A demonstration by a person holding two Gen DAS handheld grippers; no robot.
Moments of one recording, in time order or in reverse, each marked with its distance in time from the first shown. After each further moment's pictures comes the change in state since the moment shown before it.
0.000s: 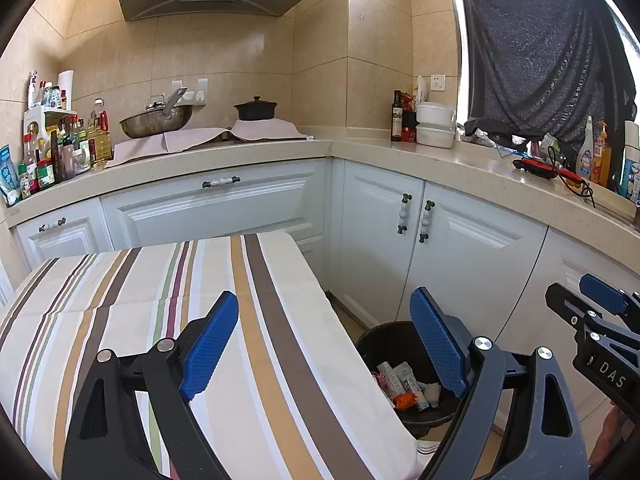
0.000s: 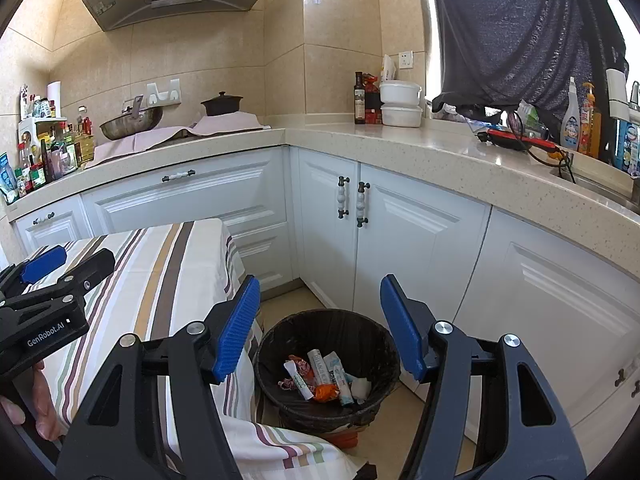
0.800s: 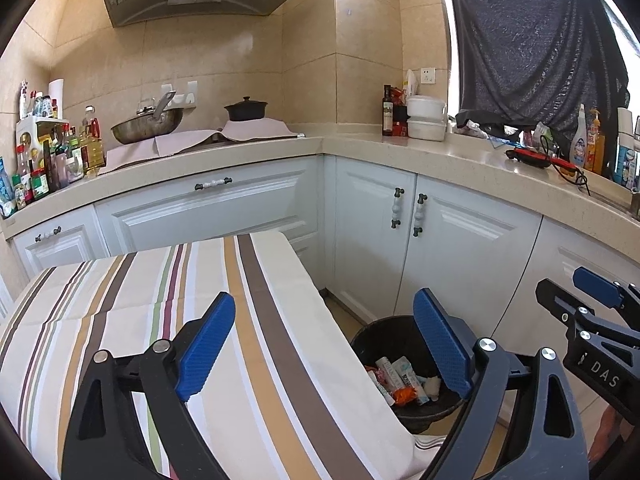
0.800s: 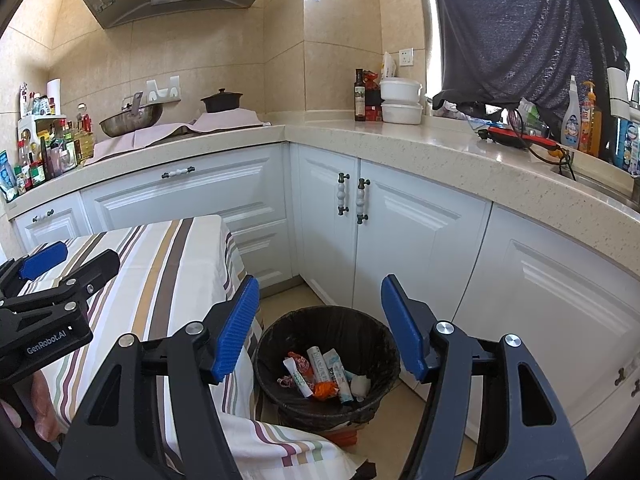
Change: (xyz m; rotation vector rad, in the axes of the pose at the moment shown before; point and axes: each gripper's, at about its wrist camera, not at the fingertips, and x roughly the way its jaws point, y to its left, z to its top) left arm 0.000 -0.009 0.000 0.040 0.009 -0.014; right arm 0.000 -0.001 -0.002 -0.001 0.010 0.000
